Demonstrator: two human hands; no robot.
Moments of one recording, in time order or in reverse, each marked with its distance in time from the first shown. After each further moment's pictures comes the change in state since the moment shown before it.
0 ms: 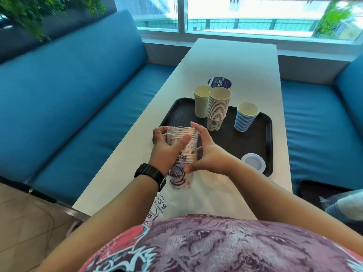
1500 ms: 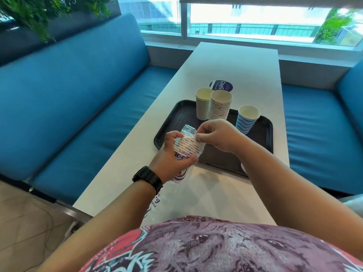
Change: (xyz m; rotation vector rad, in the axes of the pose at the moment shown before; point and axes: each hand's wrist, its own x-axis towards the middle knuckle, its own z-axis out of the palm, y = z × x) left_hand -0.014 -0.005 -0.008 0.526 -0.183 0.253; right_hand 0.011 -0.049 -0.039 -0.435 0.133 0.051
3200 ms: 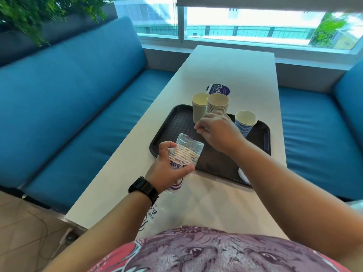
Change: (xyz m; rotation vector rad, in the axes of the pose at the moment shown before) left_hand 0.010 -0.019 0.010 -0.104 0.009 -0.051; right_hand 0.031 0.028 -0.007 -0.506 0.354 -0.328
